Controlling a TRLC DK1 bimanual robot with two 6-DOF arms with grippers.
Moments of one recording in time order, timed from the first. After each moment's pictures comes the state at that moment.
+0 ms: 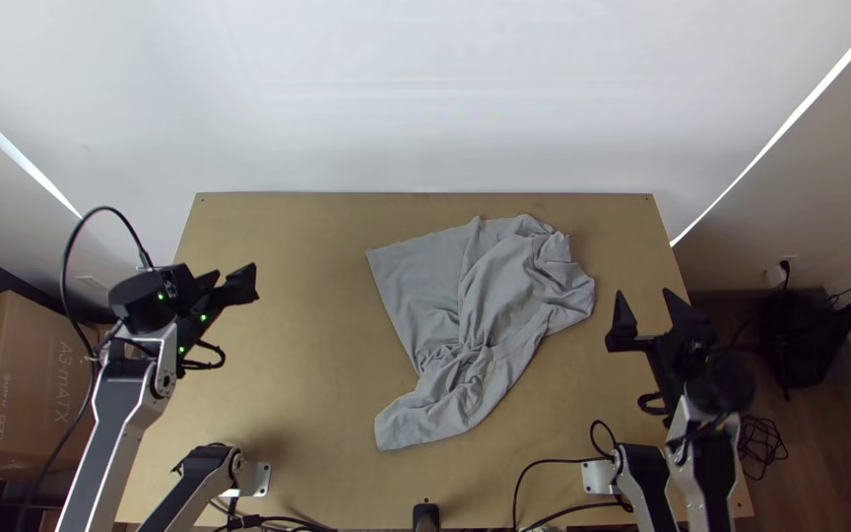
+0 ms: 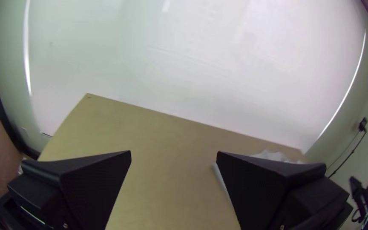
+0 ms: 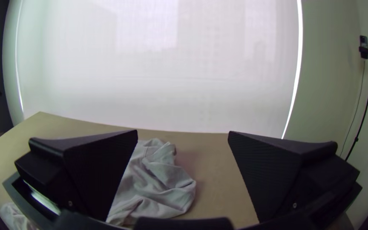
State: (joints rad) left arm 0.03 0.86 0.84 -0.36 0.11 -0.28; right arm -0.06 0.44 0.48 -0.14 -0.14 -0.04
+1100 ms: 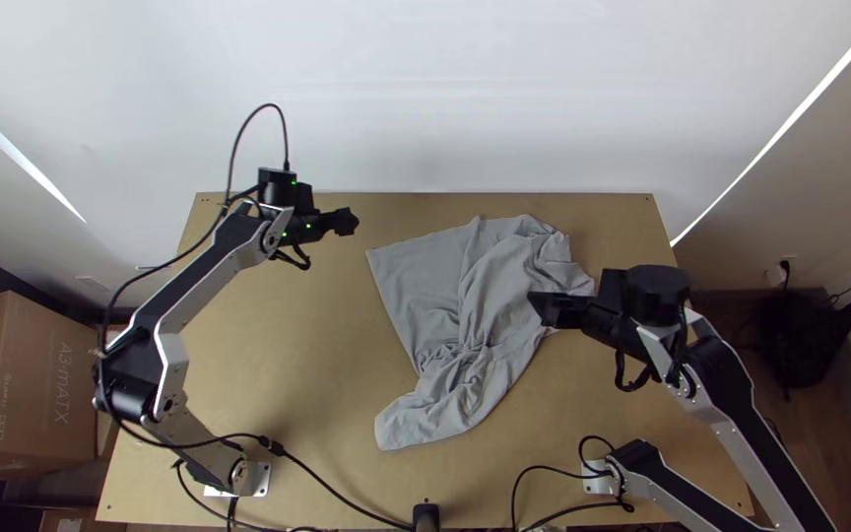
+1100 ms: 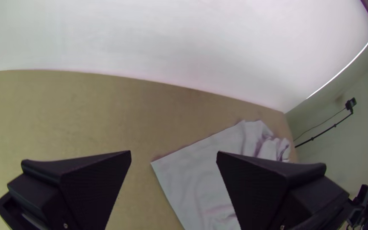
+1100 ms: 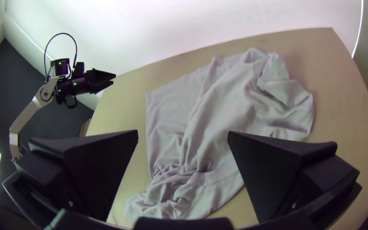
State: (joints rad) left arm -0.24 1.76 1.48 -0.43 0.21 -0.36; right arm 0.44 0.91 0.99 -0.67 -0.19 0.54
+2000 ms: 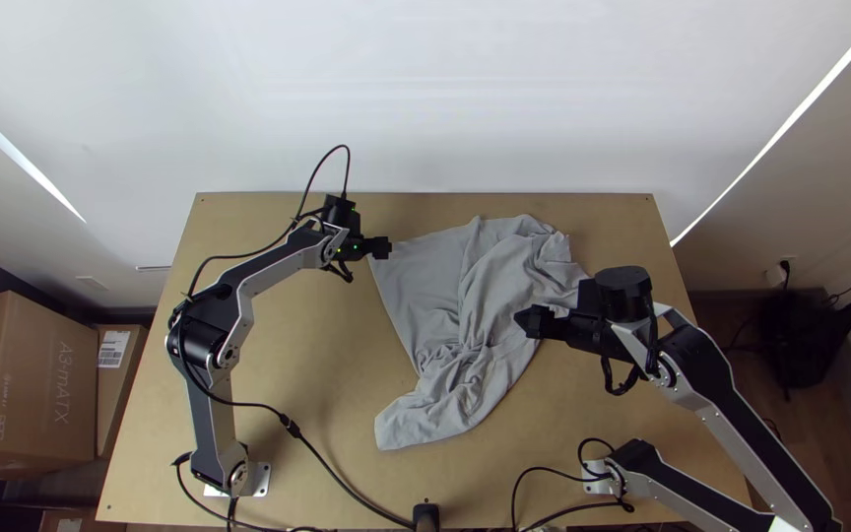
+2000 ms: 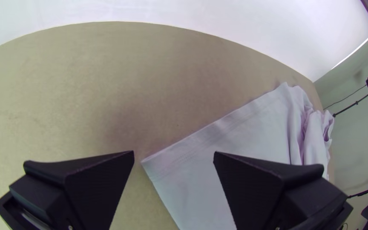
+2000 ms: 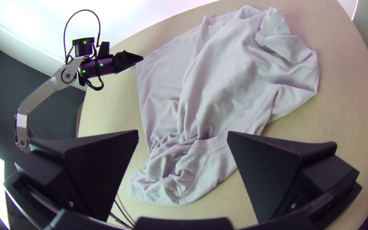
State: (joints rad) left arm -0.35 2.10 1.55 -0.30 0.13 -0.34; right arm 0.52 0.99 1.00 -0.80 -0.20 0.64
